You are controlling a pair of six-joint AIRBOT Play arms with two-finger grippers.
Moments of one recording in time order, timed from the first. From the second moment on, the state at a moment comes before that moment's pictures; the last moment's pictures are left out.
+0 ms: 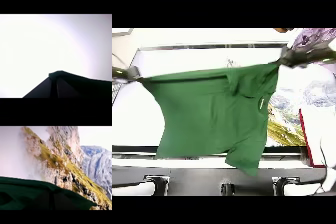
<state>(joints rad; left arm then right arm) 0.19 -1.52 1.65 1.48 -1.12 -1.62 -0.08 -1.66 1.96 -1.09 1.29 1.51</state>
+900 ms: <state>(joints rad) 0.15 -1.79 1.64 1.51 -1.29 -1.68 -0.02 -1.95 1.95 -1.29 1.38 1.62</state>
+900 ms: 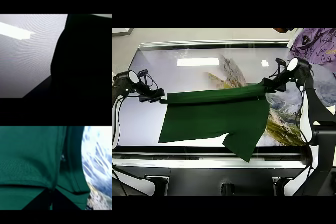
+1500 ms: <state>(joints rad) 0.13 -1.87 1.64 1.43 -1.43 -1.69 -0.02 -2.03 1.95 -1.30 1.49 1.64</state>
